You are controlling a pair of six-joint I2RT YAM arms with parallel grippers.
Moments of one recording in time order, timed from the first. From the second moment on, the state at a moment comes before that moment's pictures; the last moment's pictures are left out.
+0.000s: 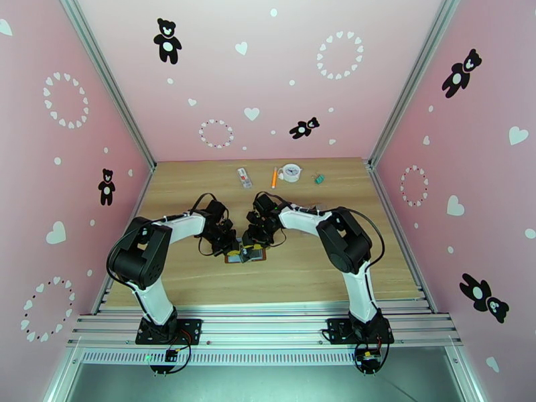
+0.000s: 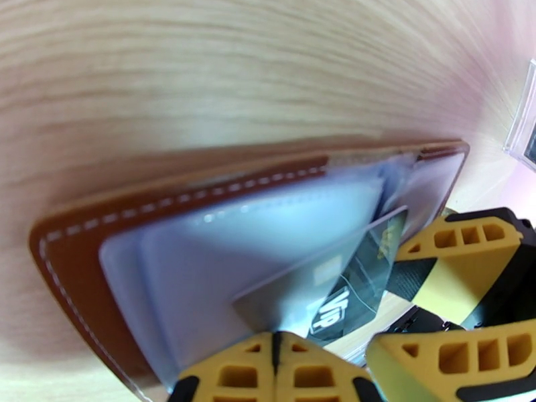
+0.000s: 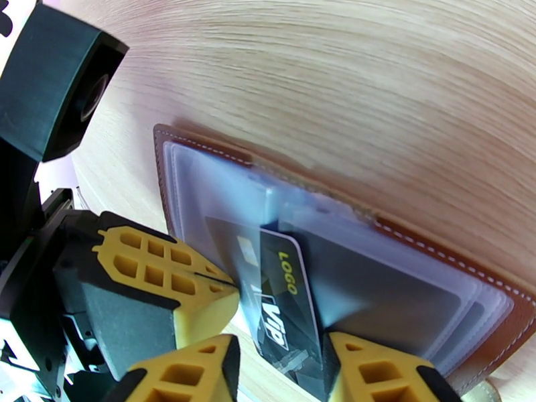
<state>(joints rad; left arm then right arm) -0.36 1.80 0.98 -0.62 0.61 -0.62 0.73 2.10 1.43 -0.56 -0.63 0.61</state>
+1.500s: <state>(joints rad) -0.25 1.64 0.97 -0.65 0.53 -0.65 0.72 2.08 1.32 -0.39 -0.66 0.63</state>
